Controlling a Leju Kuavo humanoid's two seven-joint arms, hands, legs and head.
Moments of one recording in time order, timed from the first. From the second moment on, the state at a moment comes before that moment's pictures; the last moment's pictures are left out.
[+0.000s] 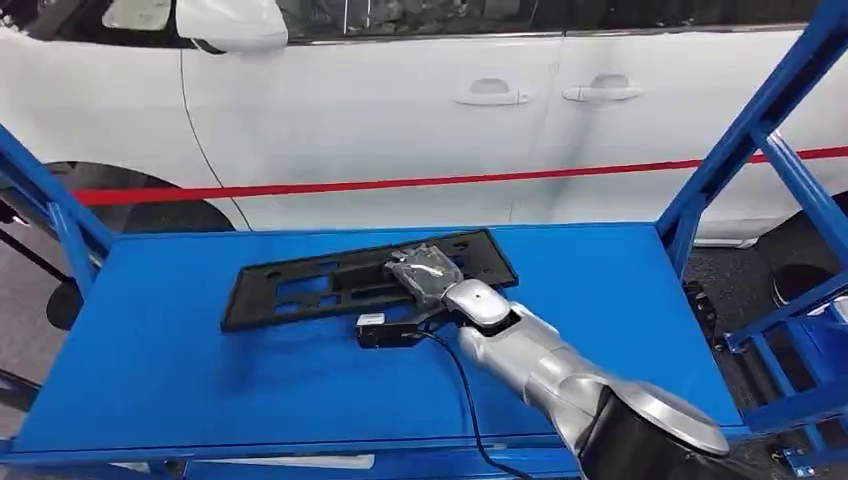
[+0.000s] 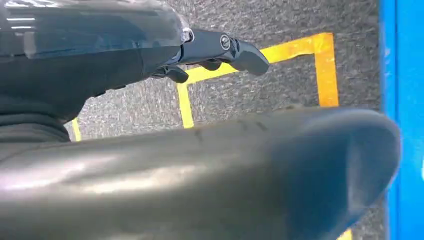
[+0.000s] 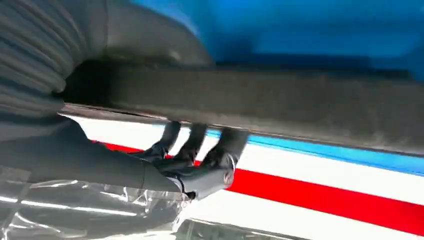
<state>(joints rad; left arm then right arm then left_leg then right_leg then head) -0.13 -0.16 1.11 -0.20 -1.11 0.12 -0.08 -0.90 0.15 1.16 -0.35 0.75 -0.30 -0.19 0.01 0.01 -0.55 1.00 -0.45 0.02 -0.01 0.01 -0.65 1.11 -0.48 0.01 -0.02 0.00</state>
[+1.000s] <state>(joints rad) -0.11 -0.17 1.11 -0.19 -1.11 0.16 -0.06 -0.83 0.14 0.73 -0.65 1.14 -0.69 -0.21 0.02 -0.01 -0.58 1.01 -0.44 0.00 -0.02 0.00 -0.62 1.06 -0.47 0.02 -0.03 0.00</state>
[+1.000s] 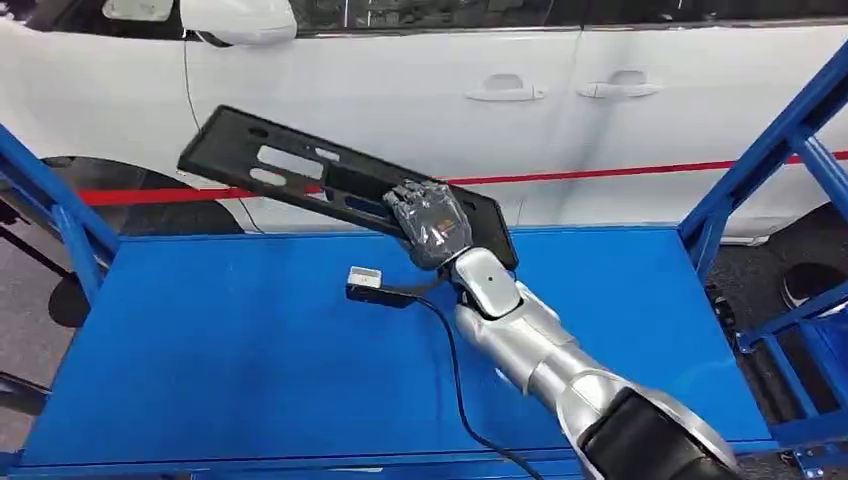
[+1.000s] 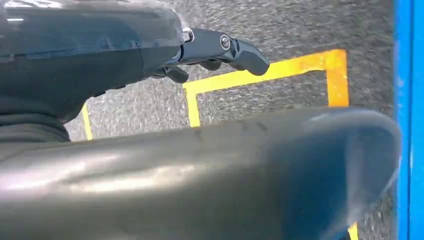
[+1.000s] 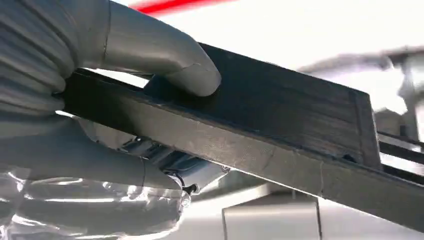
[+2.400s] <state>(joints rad) -0.11 -0.18 1.14 -0.19 -1.10 0.23 0.05 -0.57 0.13 0.44 -1.37 0.22 -0.36 -0.47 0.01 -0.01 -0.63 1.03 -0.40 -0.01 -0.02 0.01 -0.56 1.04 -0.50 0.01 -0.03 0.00</state>
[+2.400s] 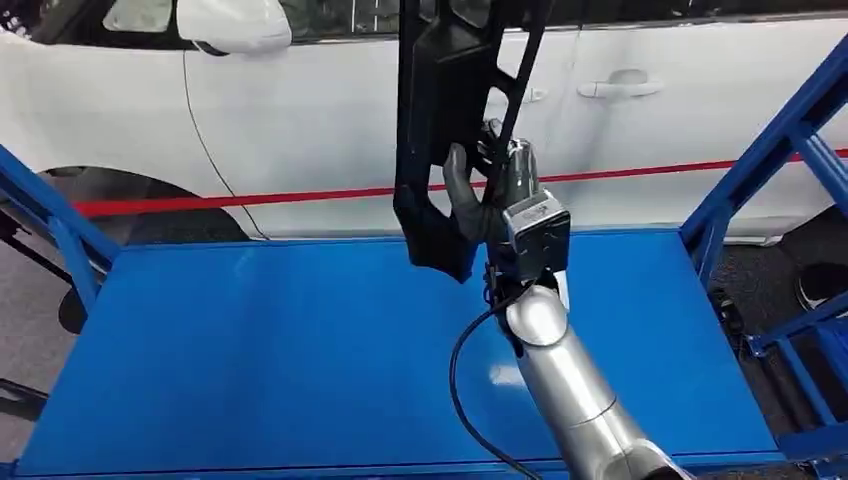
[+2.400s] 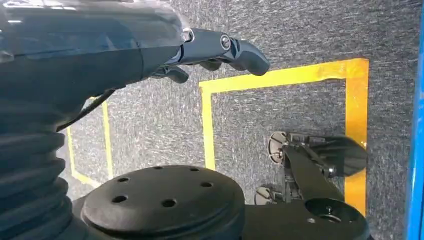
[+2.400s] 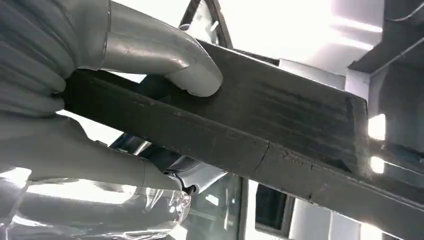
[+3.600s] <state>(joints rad) -0.12 -0.19 1.14 -0.19 -1.10 0.24 0.07 -0.40 0.12 0.47 -1.43 -0.09 -0.02 -0.48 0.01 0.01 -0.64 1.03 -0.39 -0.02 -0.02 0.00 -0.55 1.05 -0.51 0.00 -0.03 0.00</state>
